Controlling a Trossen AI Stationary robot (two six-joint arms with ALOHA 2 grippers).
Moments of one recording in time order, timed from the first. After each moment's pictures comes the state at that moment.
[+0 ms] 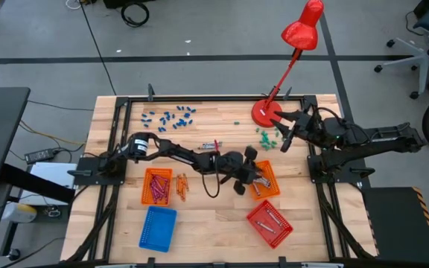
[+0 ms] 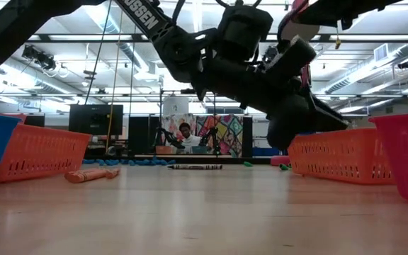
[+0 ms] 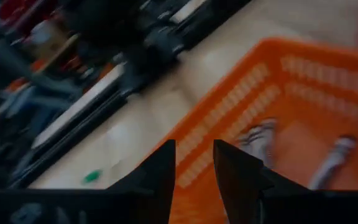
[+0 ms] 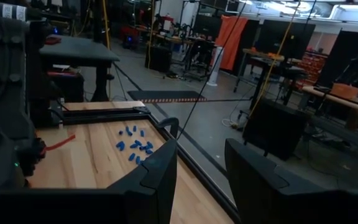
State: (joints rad) left arm -0.06 2.29 1.50 0.47 -0.04 0.67; right arm 0.07 0.60 0.59 -0.01 0.62 -0.18
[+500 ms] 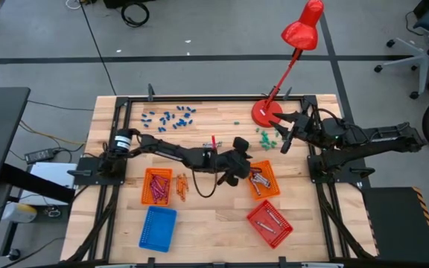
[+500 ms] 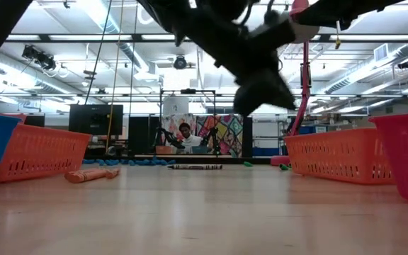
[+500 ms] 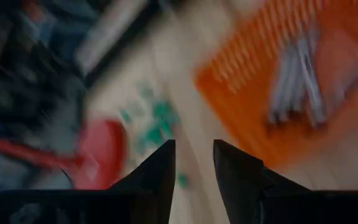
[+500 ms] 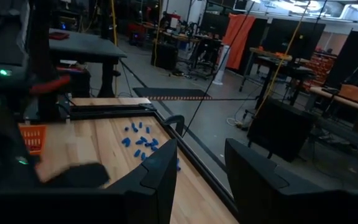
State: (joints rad) left arm -0.08 2.09 1.50 0.01 -0.38 0.69; right arm 0.07 0.60 0.59 -0.02 0.60 -0.18
